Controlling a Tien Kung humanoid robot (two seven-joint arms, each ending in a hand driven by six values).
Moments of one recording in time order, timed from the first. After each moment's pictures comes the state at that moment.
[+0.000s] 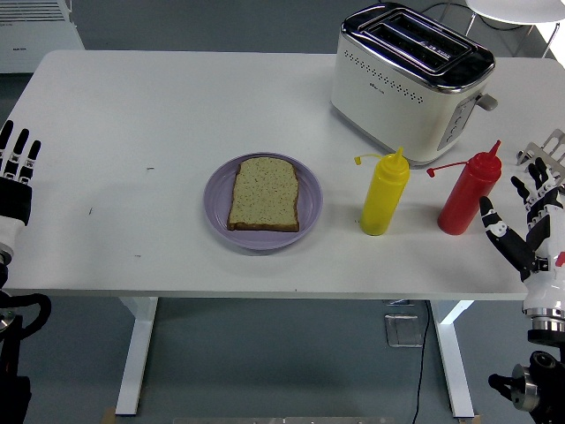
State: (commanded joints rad) left arm -0.05 0.01 -1.79 -1.47 0.51 0.08 -0.04; right arm -0.06 -0.26 1.13 1.45 -0.94 -0.62 0.64
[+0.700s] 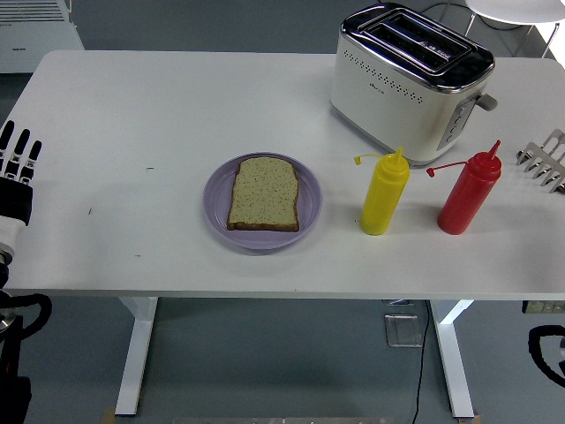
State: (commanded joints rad) left arm -0.05 0.01 -1.79 -1.47 0.51 0.08 -0.04; right arm -0.04 -0.26 1.41 1.53 -0.24 -0.24 0.54
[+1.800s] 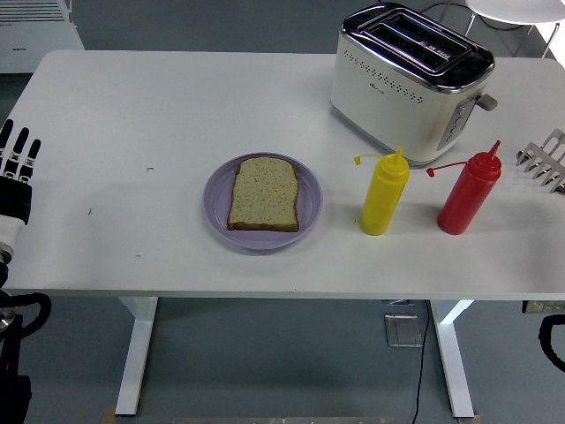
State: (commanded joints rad) left arm -0.05 0.00 -1.79 -1.47 0.52 0.08 -0.04; right arm 0.00 -0.25 1.44 1.46 -0.20 -0.14 0.46
